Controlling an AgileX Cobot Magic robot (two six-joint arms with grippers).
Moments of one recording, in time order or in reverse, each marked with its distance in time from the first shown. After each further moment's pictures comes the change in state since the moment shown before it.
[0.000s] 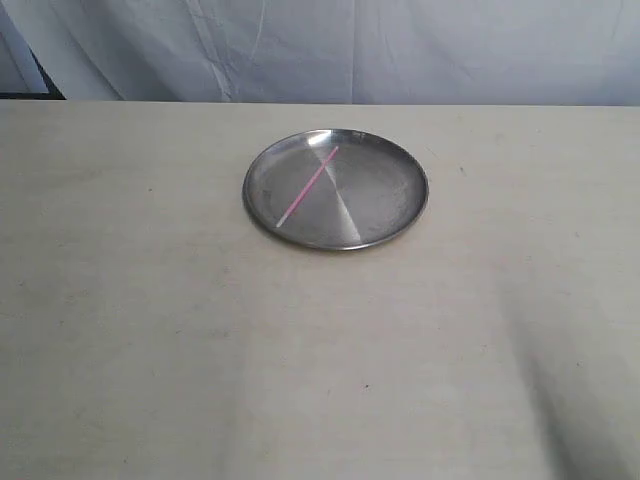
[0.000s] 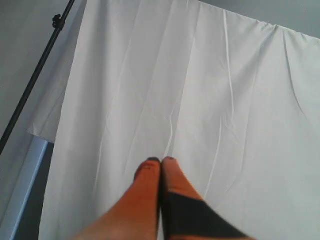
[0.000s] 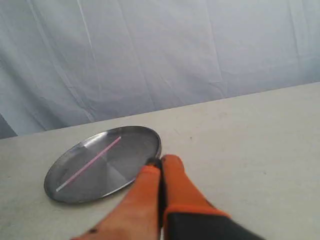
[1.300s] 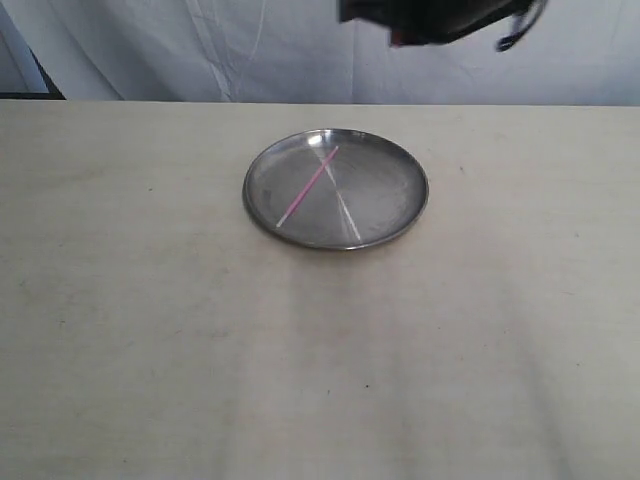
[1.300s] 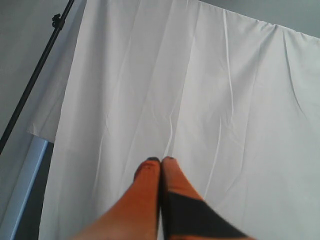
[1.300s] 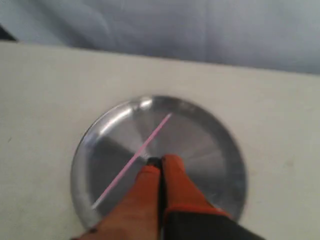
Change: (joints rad) left arm 0.000 0.000 0.000 0.002 0.000 0.000; right arm 0.301 1.762 -1.521 -0.105 0.429 0.063
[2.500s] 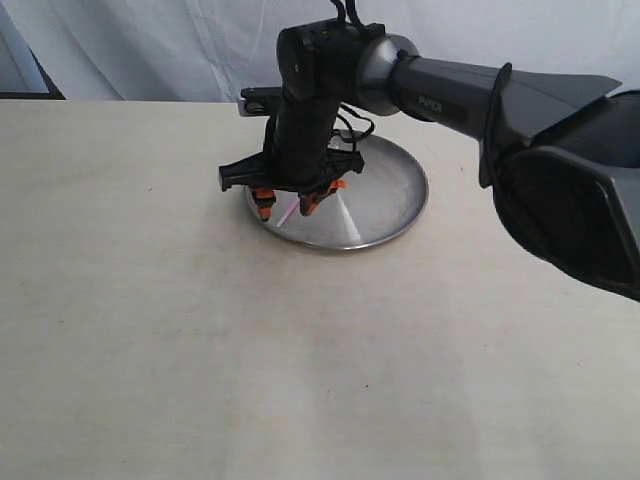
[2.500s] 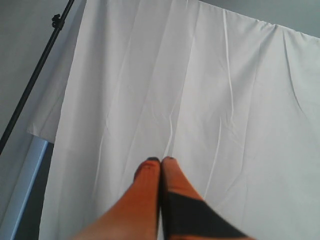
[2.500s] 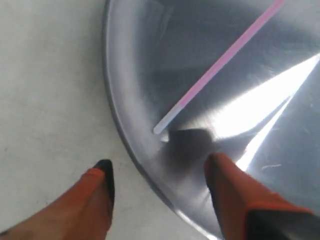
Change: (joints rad) left arm 0.000 0.000 0.000 0.002 0.000 0.000; right arm 0.148 0.657 -0.555 0.237 0.463 -0.057
